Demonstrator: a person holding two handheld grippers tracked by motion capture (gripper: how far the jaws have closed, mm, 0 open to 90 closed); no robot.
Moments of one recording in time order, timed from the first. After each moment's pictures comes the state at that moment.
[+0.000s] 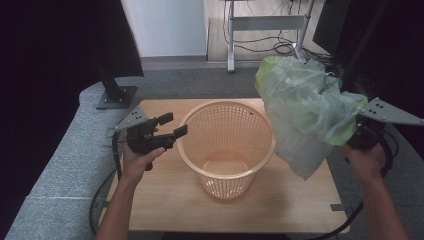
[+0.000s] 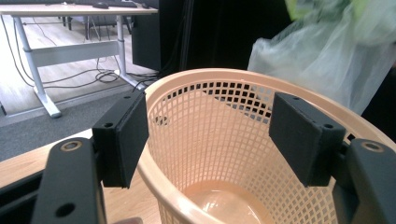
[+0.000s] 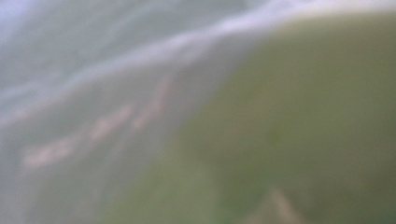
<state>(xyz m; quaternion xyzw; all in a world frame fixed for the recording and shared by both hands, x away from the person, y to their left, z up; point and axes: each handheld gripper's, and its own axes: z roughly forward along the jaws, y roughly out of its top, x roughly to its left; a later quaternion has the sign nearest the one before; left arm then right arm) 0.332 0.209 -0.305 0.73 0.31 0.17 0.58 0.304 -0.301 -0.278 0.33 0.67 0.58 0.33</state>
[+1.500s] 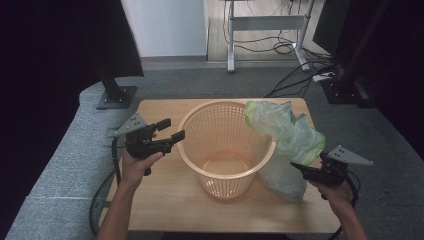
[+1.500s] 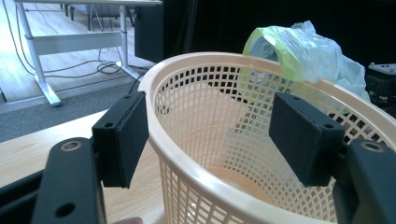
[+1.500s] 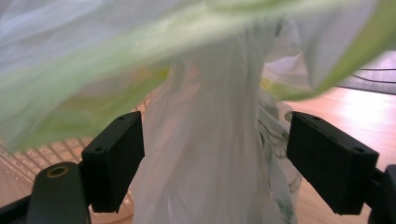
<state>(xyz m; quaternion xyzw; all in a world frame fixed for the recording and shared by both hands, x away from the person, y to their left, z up) 0.330 0.216 -0.323 0.73 0.33 0.16 0.58 0.301 -0.303 -0.438 0.40 0.68 0.57 0.23</state>
